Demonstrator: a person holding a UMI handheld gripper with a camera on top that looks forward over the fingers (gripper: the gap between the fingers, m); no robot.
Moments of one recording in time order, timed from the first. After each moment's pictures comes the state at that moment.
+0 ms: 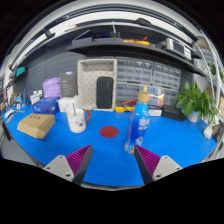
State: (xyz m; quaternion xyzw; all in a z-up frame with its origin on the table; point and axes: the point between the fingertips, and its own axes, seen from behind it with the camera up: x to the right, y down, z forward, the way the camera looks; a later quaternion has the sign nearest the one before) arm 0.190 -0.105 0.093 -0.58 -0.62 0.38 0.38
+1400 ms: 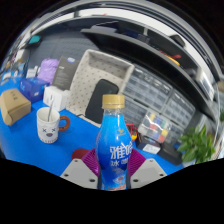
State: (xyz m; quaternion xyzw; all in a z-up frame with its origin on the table) arm 0.012 -0.072 0.102 -0.44 -0.68 0.31 0.50
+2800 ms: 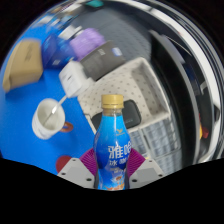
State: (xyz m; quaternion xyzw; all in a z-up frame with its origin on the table) arm -0.057 -0.144 0.157 -0.21 -0.80 0.11 0.55
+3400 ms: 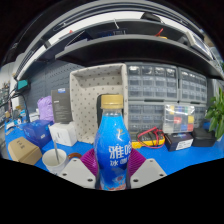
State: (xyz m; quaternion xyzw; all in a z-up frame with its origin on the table) arm -0.066 -0.138 0.113 -0.50 -0.60 0.49 0.38
